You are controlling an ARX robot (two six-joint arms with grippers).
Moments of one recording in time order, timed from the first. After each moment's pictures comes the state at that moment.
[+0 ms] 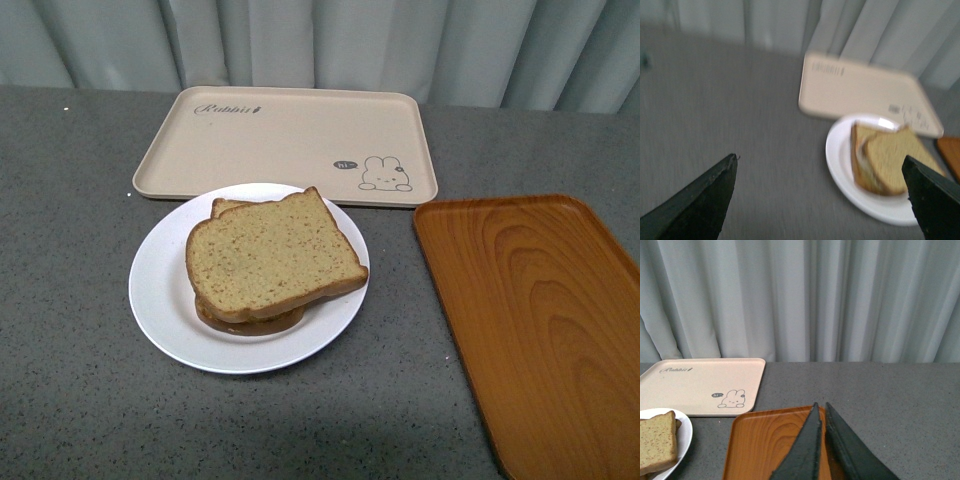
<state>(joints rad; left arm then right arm) 0.05 0.23 0.10 -0.24 -0.01 -0.25 0.00 0.00 0.01 0.00 0.00 0.00</state>
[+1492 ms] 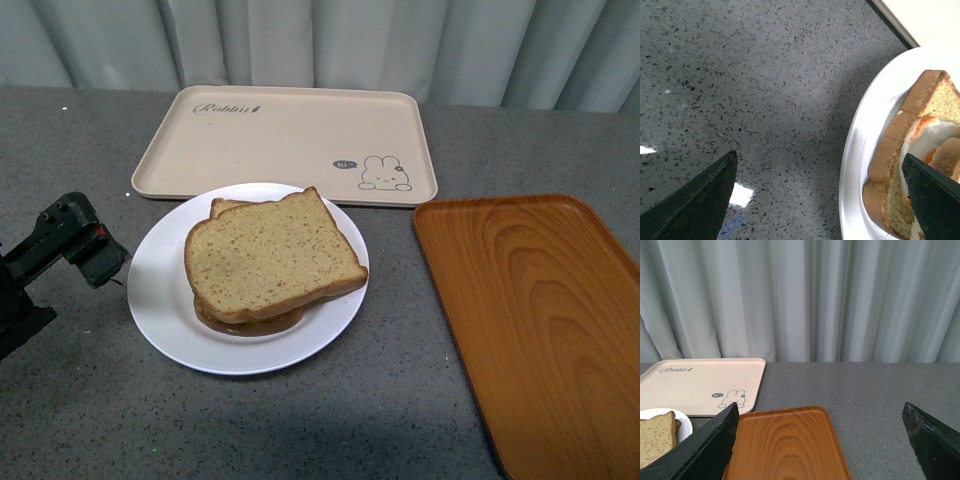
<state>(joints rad) -0.09 1.92 0.49 0.67 0.06 -0.68 0.00 0.00 0.01 0.00 0.00 0.00</state>
